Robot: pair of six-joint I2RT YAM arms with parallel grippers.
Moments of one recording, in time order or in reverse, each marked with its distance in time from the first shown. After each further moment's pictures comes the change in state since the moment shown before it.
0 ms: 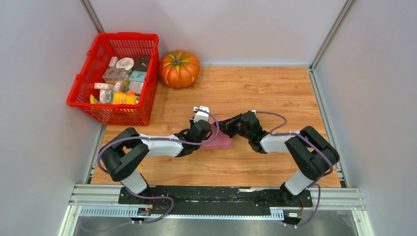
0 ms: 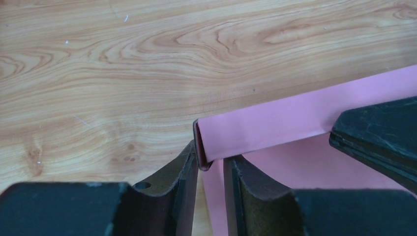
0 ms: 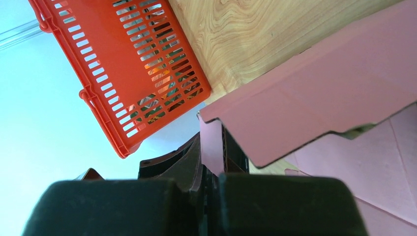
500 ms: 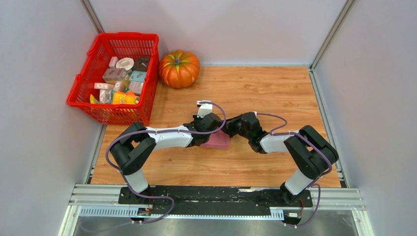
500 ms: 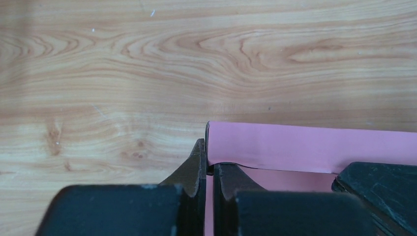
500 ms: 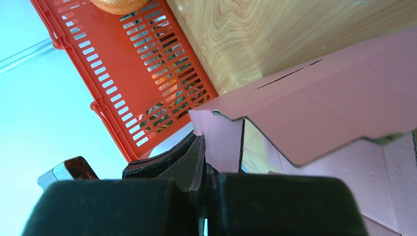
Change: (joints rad) left arm 0.000 0.124 0.253 -0.321 -0.127 -0.142; right arm -0.004 0.013 -0.005 0.016 0.024 0.065
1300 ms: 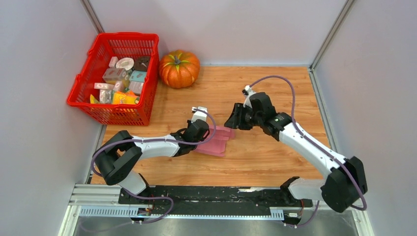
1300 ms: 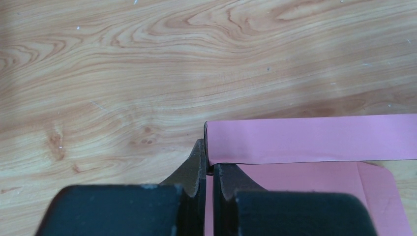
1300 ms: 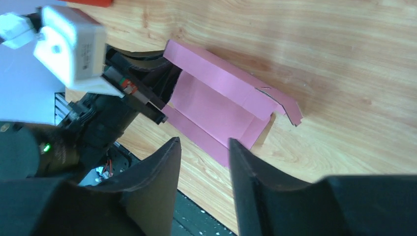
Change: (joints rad) left arm 0.006 -0.178 -0.259 0.206 0.154 0.165; right arm -0.043 -0.411 0.383 -1.035 -0.116 -1.163
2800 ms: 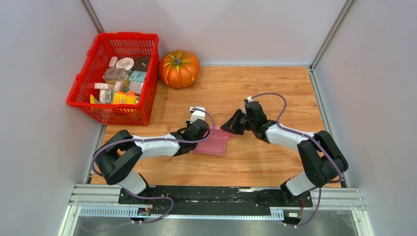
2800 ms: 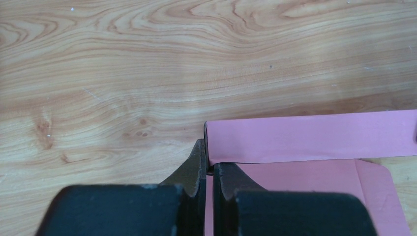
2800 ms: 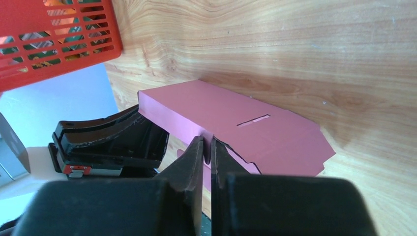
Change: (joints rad) left arm 0.004 0.007 0.018 -0.050 0.013 -0.087; right arm -0.052 0.304 -0.204 0.507 -0.097 0.434
